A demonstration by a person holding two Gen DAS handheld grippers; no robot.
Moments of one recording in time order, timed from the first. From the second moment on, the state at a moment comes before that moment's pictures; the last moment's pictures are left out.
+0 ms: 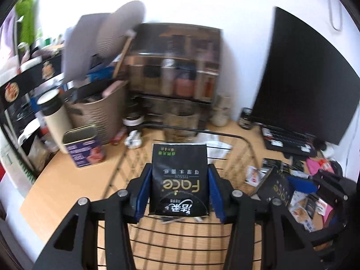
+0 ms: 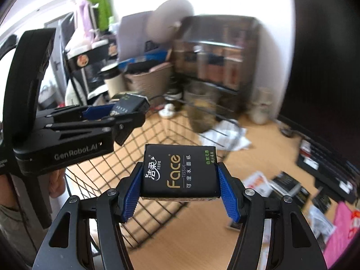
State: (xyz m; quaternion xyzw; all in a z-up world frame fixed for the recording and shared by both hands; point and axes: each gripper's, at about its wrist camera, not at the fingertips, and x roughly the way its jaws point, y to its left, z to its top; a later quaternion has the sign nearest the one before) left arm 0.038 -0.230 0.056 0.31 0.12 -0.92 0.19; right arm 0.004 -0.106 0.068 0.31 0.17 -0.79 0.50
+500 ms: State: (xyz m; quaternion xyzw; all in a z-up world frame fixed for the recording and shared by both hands) left arm 0.048 -0.243 0.057 0.29 0.14 -0.93 0.18; right arm 0.000 -0.116 0.056 0.33 0.14 -0.77 0.52
